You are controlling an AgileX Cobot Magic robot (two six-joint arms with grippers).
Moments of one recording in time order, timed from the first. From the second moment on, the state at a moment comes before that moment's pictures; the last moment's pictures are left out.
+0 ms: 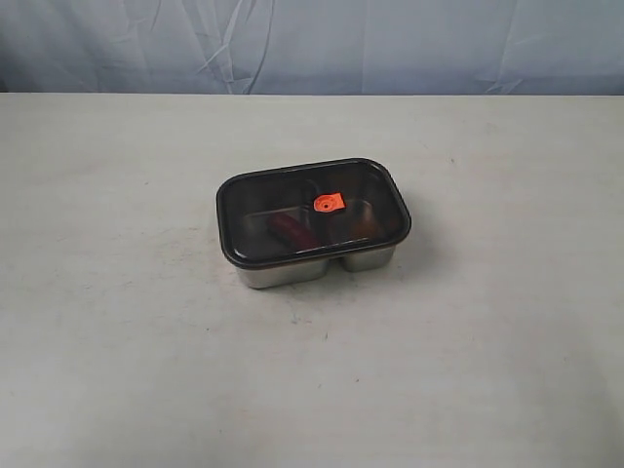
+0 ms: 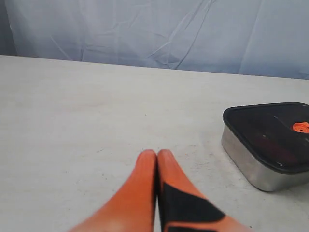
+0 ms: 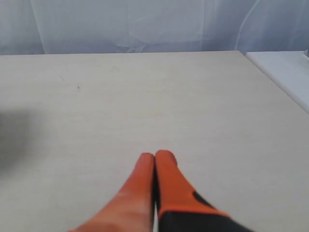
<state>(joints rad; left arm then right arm) -0.09 0.07 -0.09 -0.23 0.32 0.05 0.04 0.01 0.00 -0.10 0.36 0.02</state>
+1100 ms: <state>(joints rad) -0.08 0.01 0.00 -0.12 0.22 0.03 0.03 0.01 0.00 -0.10 0.36 0.02</state>
